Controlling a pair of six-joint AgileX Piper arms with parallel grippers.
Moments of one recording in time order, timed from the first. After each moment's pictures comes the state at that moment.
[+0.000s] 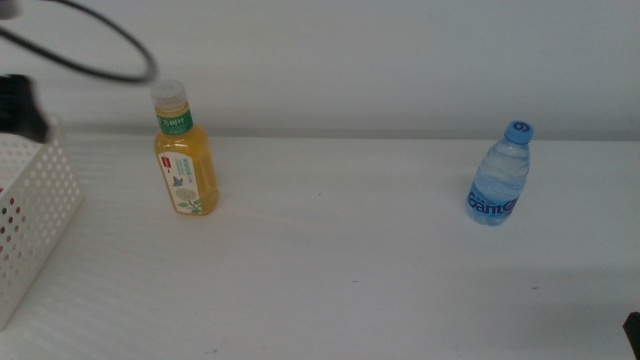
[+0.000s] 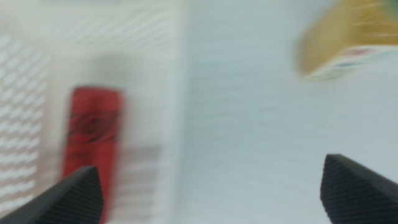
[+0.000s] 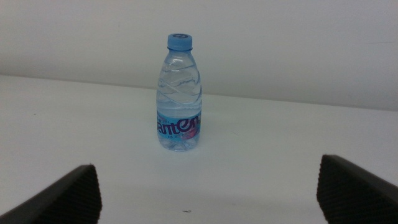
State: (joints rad) left arm 0.26 1.49 -1.38 -0.15 1.10 0.31; right arm 0.09 0.00 0.00 -0.03 0.25 -0.07
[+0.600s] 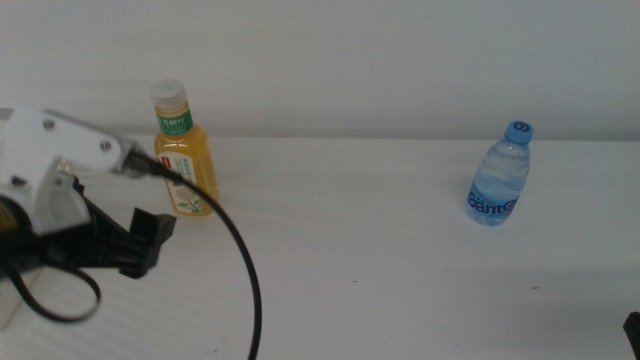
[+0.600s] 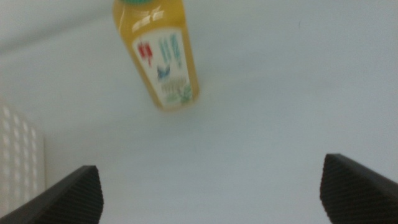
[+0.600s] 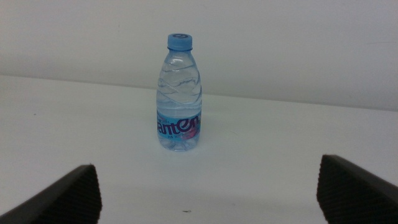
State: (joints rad) left arm -0.20 1.02 -0.62 -0.13 0.39 0.24; right arm 0.09 0.00 0.00 -0.03 0.25 -0.07
